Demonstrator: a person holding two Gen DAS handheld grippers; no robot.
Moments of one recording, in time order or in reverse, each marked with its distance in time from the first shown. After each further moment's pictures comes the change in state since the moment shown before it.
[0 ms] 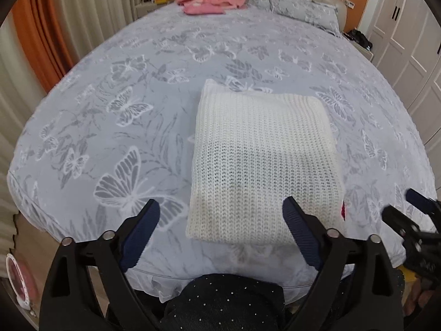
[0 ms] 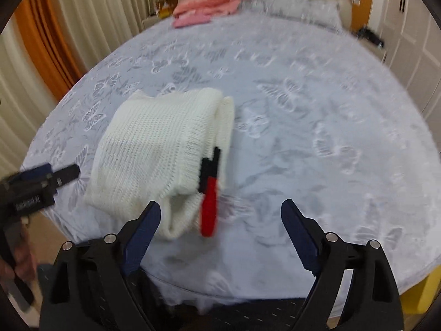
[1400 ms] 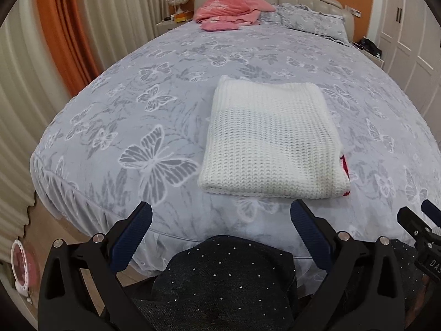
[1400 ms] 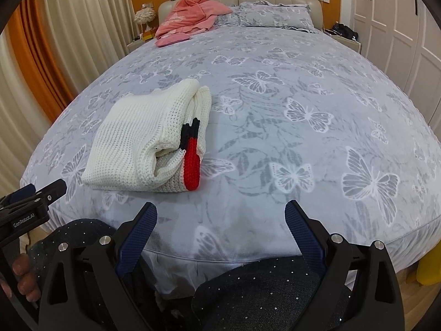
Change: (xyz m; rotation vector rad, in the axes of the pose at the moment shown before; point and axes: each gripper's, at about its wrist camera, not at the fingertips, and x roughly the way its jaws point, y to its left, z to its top) left arm -0.034 -0.018 -0.077 -0.008 -0.103 0.108; right arm -0.014 -0.019 -0.074 0.134 -0.094 -0.004
